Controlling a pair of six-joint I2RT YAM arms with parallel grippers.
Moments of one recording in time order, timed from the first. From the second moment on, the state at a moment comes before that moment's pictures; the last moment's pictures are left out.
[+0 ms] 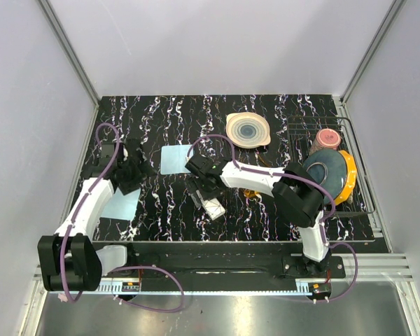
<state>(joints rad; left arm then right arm) 0.01 1.17 0.83 -0.62 0.16 -0.60 0.96 2.01 1.46 -0.63 0.07 0.41</state>
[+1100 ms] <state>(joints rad) -0.45 1.29 0.50 0.00 0.22 -0.87 0.96 1.78 1.11 -0.35 0.03 0.54</state>
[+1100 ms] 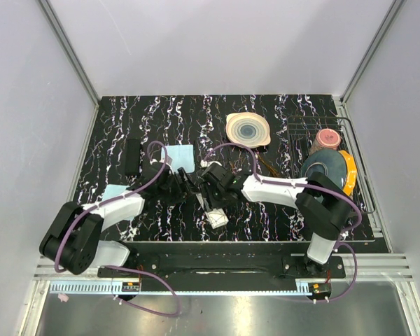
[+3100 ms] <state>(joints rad) -0.56 1.37 0.44 0.18 0.05 -0.92 0.94 1.63 0.91 -0.13 -0.04 0.70</state>
